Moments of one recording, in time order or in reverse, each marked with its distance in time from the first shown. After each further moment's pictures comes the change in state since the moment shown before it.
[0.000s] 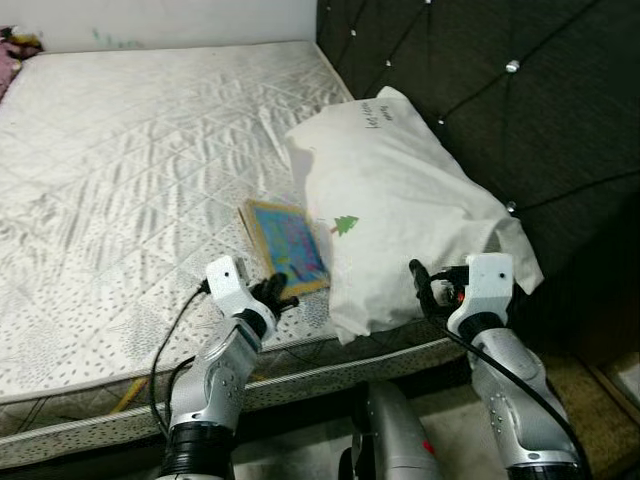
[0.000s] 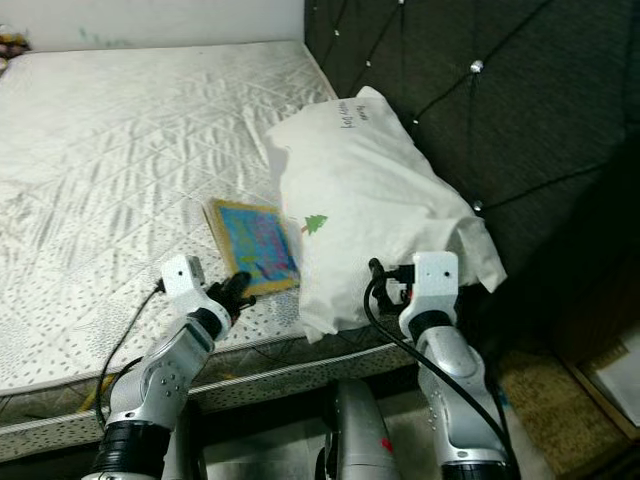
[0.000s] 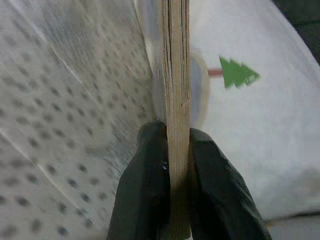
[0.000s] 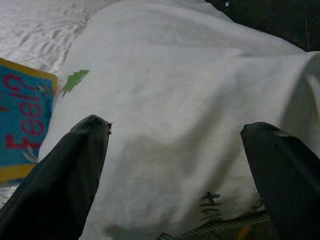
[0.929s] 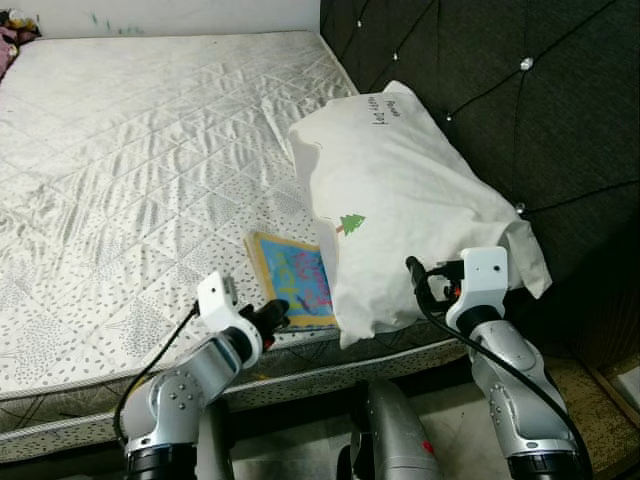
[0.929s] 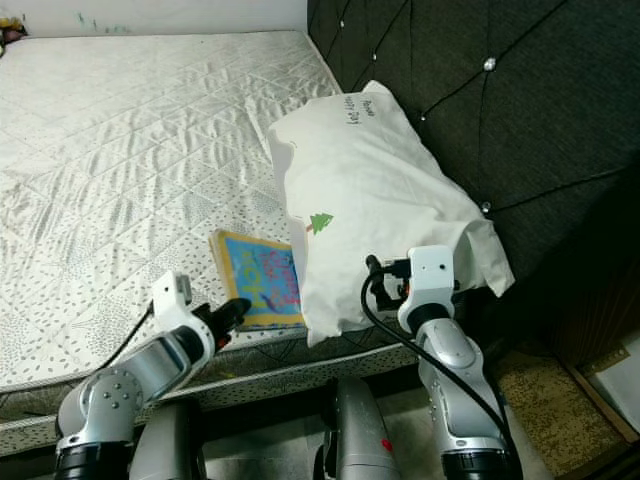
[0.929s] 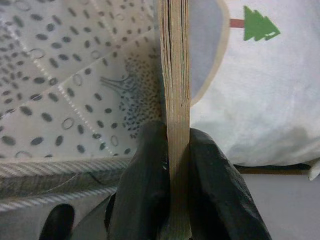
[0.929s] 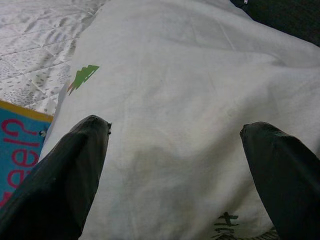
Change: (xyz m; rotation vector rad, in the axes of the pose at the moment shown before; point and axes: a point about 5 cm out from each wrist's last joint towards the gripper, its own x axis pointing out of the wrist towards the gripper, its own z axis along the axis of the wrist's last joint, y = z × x) left arm -0.035 0.013 0.002 -0.124 0.214 0.001; right arm 0.008 0.001 0.002 -0.029 0.009 0.025
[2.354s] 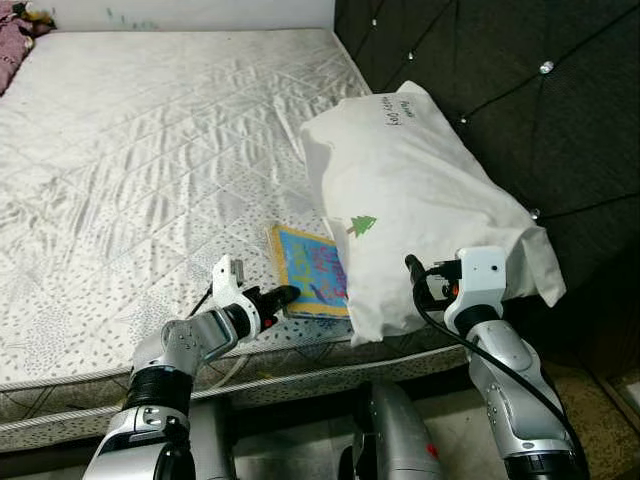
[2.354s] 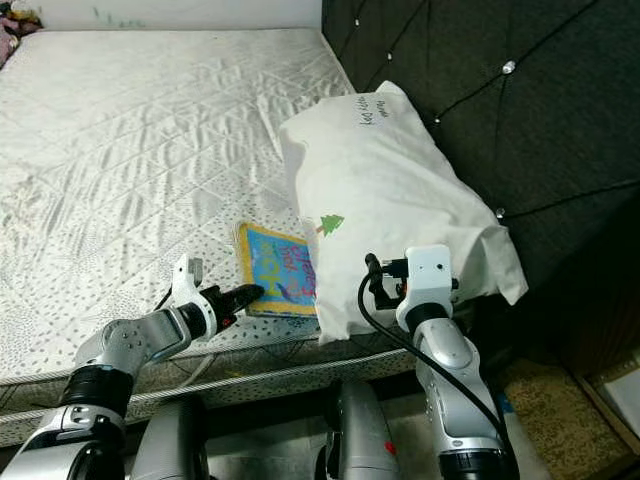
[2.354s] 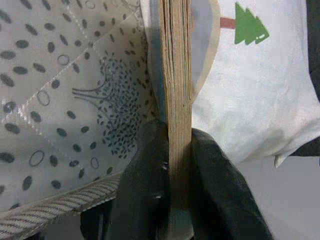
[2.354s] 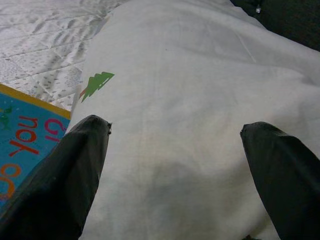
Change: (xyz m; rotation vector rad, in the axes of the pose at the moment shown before) left arm 0.041 0.016 0.024 -0.031 0.159 -0.180; right arm 0.001 0.002 0.001 -0.016 -0.018 -0.013
